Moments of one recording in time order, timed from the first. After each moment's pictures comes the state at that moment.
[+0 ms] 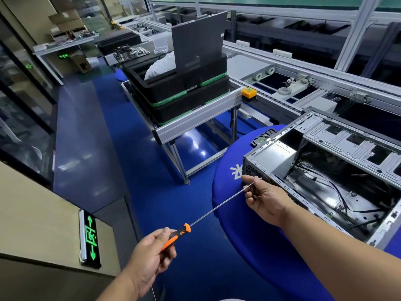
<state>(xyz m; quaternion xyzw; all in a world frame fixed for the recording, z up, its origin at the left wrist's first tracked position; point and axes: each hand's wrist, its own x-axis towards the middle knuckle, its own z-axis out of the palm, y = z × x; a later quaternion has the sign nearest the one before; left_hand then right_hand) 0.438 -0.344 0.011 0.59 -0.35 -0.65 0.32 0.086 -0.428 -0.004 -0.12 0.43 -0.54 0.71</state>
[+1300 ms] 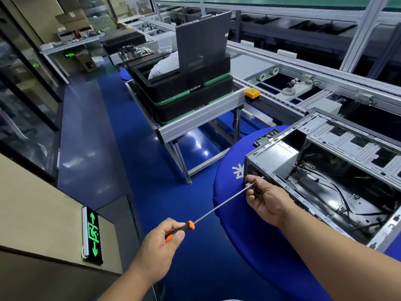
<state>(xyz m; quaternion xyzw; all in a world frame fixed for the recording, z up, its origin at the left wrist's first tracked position) 0.423 -0.346 0.018 0.60 -0.64 -0.41 0.25 0.089 -0.430 0.001 -0.08 0.40 -0.57 0.71</state>
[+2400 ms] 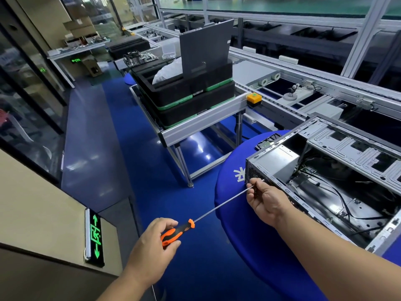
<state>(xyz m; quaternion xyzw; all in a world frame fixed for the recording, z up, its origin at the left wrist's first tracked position) 0.429 -0.336 0.044 0.63 -0.70 -0.26 0.22 0.101 -0.428 0.025 -0.03 0.41 -0.59 0.69</state>
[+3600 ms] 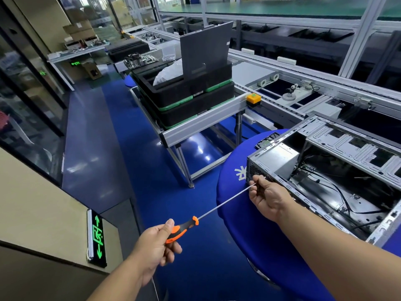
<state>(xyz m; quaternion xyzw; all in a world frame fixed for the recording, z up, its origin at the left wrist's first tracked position) 0.437 -0.345 0.033 0.65 -0.39 -0.59 0.28 0.097 -0.434 0.011 -0.02 0.42 -0.58 0.69</state>
